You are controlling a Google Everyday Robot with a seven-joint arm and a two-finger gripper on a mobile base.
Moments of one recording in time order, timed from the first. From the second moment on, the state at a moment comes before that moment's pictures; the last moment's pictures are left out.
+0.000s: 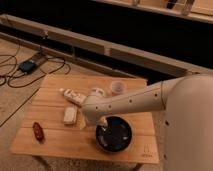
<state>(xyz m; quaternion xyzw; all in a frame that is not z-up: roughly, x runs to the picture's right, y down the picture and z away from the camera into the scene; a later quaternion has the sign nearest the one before) -0.063 0.219 0.800 -0.16 -0.27 -0.73 0.61</state>
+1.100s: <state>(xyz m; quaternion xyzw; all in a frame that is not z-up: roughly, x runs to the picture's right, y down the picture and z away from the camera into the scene) -0.052 0.220 0.809 -0.17 -0.27 -0.74 0.59</state>
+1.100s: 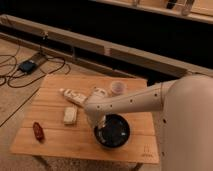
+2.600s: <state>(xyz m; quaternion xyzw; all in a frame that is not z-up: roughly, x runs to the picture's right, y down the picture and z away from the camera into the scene) -0.152 0.193 0.772 -0.10 -0.34 -0.75 0.56</state>
